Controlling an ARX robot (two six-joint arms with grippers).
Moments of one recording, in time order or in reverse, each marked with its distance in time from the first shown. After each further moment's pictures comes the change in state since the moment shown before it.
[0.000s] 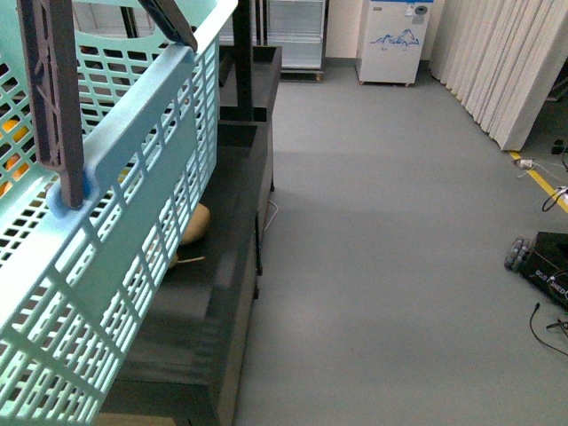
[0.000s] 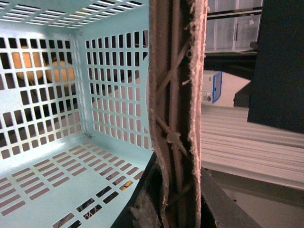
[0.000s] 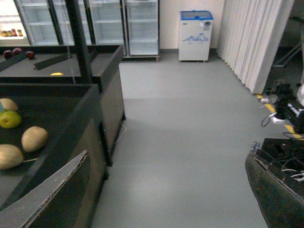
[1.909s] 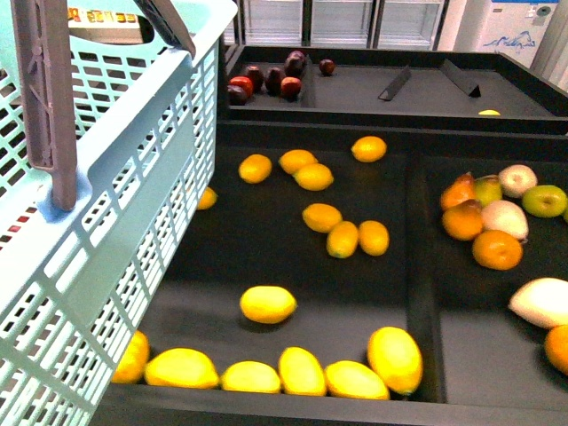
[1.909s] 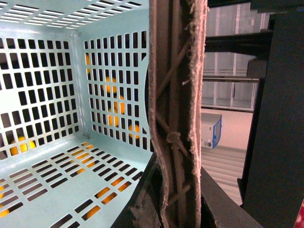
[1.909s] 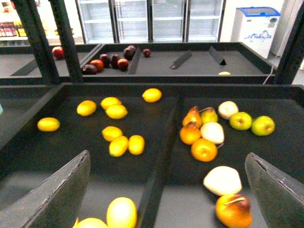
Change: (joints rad) left arm 0.000 0.000 0.000 0.000 0.001 0.000; right arm 0.000 0.000 0.000 0.000 0.002 0.000
